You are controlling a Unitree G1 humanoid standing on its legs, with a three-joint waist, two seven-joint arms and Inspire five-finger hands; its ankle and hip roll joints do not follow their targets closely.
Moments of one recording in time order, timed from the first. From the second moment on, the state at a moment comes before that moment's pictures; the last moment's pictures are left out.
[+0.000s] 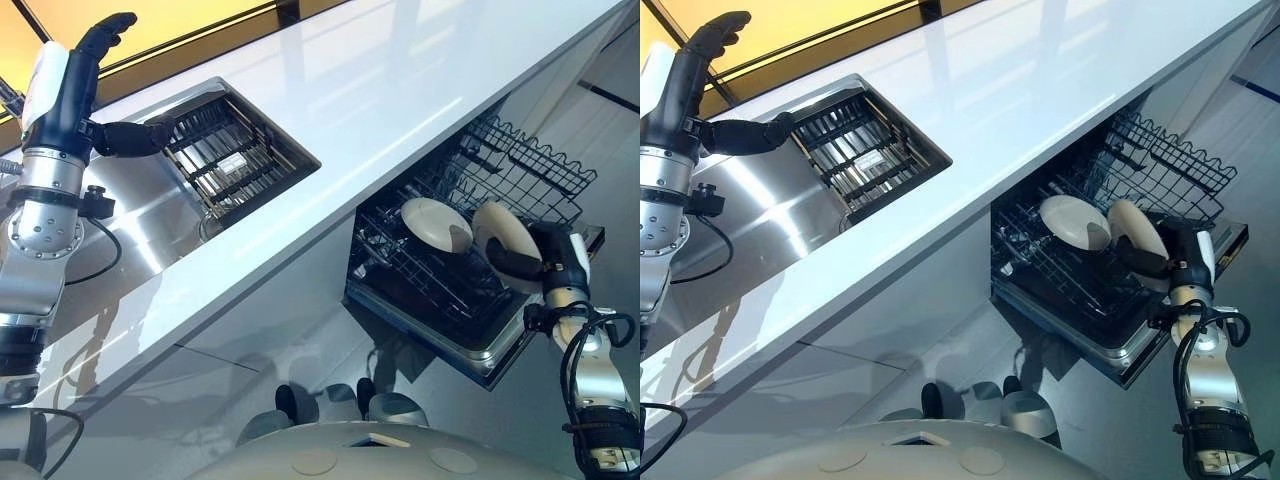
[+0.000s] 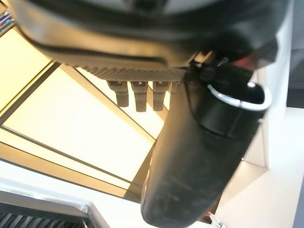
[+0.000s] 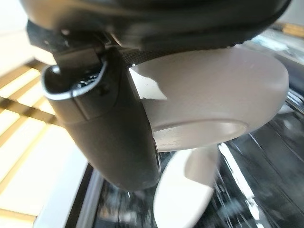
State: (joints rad) left arm -0.22 0.95 0.09 0.03 0.02 -0.11 0.16; right arm 0.12 -0.58 -0.16 0.25 0.19 -0.06 -0.05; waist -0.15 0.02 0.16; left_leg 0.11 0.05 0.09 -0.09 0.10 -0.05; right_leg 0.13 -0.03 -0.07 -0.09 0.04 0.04
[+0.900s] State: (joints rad) left arm -0.08 0.73 0.10 0.14 -0.28 -0.11 0.14; right arm 0.03 -0.58 0.07 0.31 0.12 0.11 0.01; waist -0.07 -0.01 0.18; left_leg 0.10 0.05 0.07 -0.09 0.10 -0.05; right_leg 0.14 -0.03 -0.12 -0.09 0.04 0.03
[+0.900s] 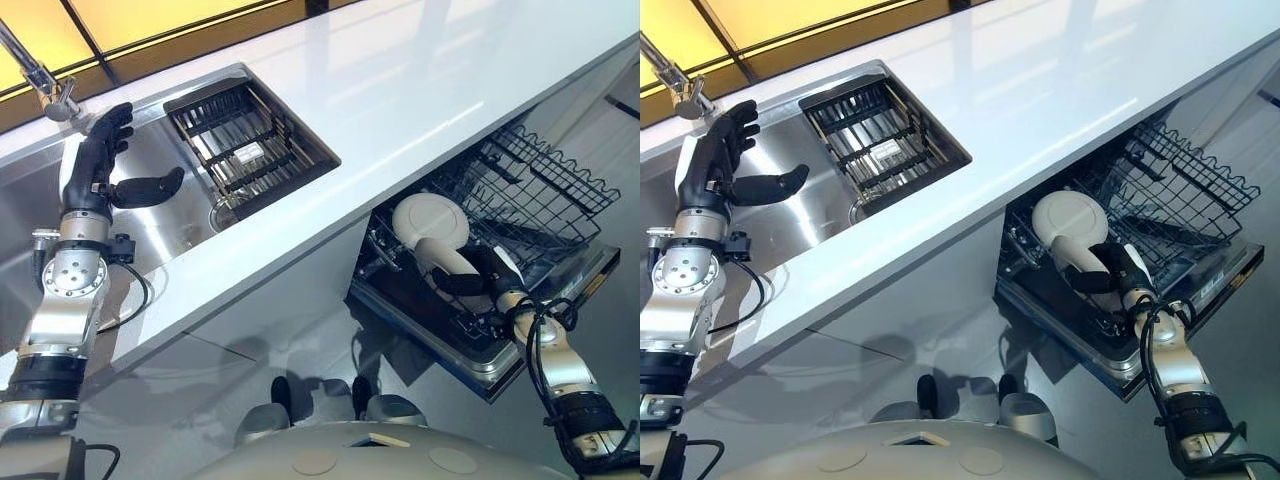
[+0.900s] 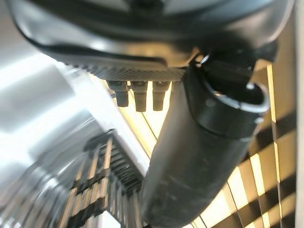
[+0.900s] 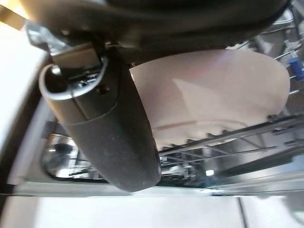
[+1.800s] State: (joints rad) left arm -0.07 0.64 0.13 0.33 -0.32 -0.14 0.09; right arm 0.02 -0.53 0.03 0.13 0.46 -0.01 -0.12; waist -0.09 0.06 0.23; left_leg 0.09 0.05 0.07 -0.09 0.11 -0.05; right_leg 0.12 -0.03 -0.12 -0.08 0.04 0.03
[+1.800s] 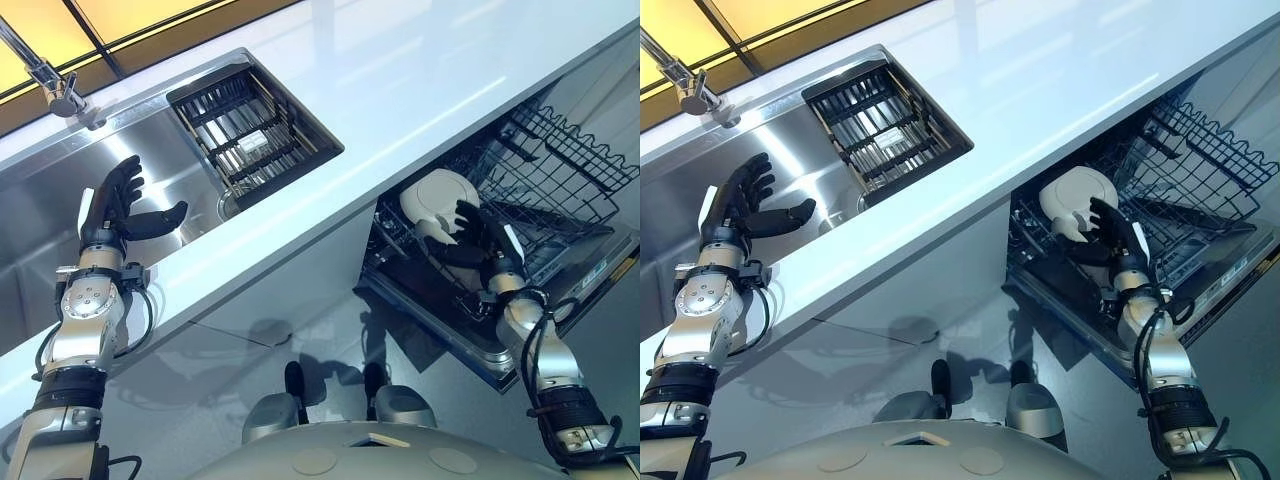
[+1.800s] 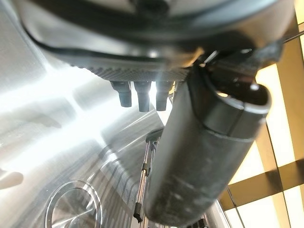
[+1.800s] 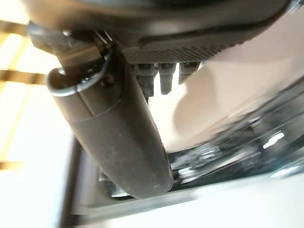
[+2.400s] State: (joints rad) left arm -0.04 0.64 0.23 0.38 -0.33 -0.16 0.09; right arm 0.06 -0.41 -0.12 0.04 0.77 -0.18 -0.18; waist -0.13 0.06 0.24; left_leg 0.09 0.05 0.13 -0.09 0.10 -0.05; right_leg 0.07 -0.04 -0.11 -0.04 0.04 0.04
